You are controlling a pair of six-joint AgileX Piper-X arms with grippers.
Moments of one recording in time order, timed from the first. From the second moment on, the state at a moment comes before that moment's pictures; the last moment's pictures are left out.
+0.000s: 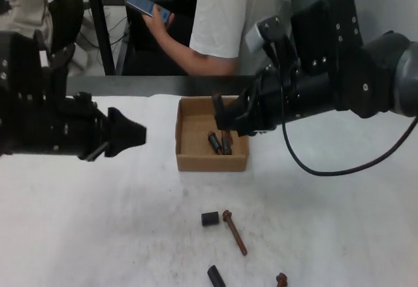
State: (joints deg) left arm -5.5 75.3 -46.4 24.0 35.0 5.0; right arm 24.7 93.6 -63.4 16.7 -32.4 -5.2
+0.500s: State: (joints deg) left arm -11.9 70.6 -49.4 31.4 27.8 9.9; right arm 24.6 104.0 -74.1 31.5 -22.2 -6.0
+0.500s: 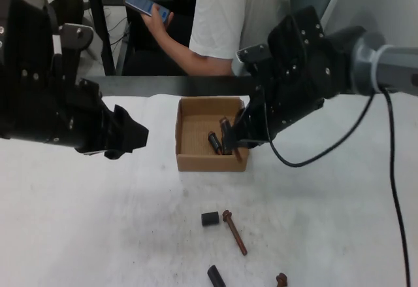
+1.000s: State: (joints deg) left arm -13.0 64.8 -49.4 32.7 27.1 9.9; right arm 22.2 112.5 -87.9 36.9 -17.8 -6.9
